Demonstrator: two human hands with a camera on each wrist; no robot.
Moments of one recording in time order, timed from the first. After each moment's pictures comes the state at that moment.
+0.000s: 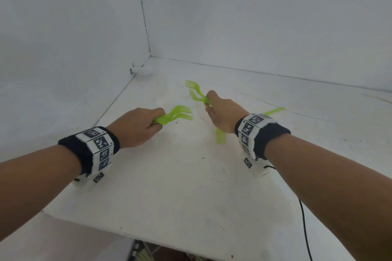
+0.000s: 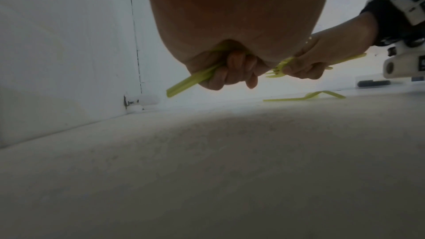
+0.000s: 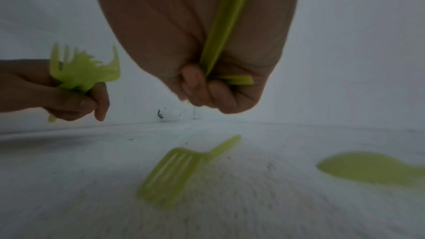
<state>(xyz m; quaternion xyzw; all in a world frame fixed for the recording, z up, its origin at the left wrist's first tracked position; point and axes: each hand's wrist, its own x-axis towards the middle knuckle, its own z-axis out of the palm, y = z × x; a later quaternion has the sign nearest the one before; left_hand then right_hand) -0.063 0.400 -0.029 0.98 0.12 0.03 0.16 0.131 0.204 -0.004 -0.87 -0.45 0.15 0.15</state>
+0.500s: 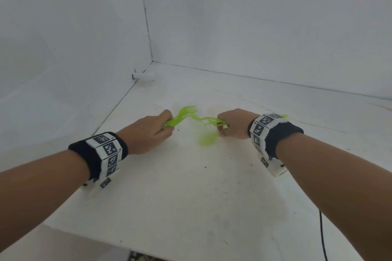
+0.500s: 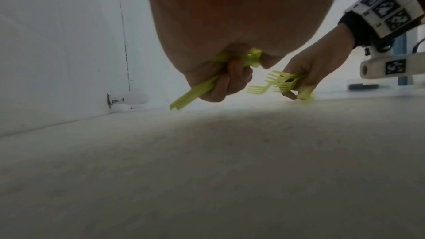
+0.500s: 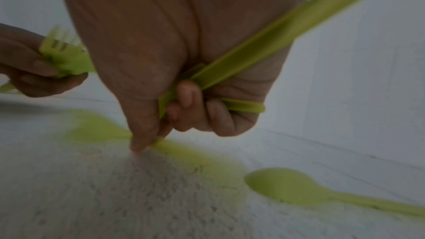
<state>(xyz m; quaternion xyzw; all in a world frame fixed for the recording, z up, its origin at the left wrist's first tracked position) -0.051 0.389 -0.025 0.96 0.13 0.01 0.25 0.165 0.201 -0.005 -0.84 -0.50 0.18 -0.07</state>
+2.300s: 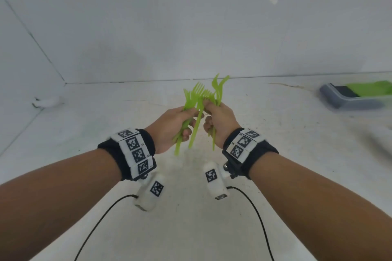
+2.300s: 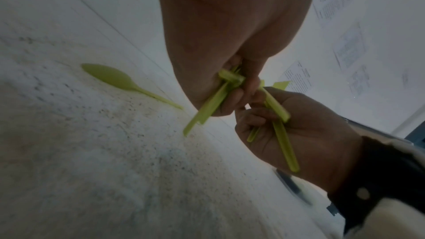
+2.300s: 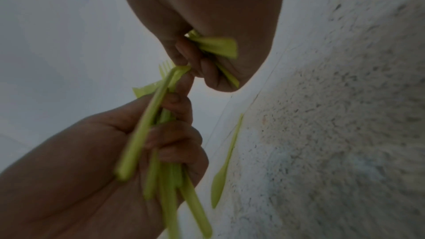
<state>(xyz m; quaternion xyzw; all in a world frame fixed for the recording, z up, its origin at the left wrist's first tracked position) 0.166 0.120 0.018 0.66 0.21 -0.04 0.72 0.252 0.000 -0.007 -0.56 0.02 0.26 0.79</state>
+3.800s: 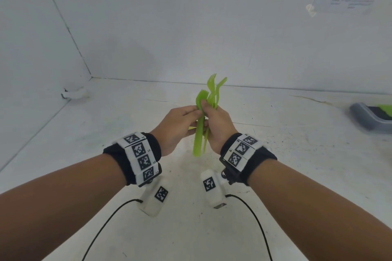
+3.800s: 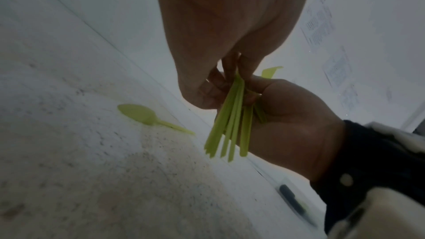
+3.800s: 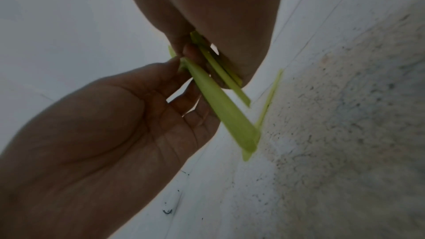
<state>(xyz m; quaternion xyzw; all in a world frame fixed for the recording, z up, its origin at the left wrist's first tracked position) 0.137 0.161 0.022 0.70 0.15 0.06 0.70 0.222 0.069 0.001 -0.56 -0.05 0.32 0.76</state>
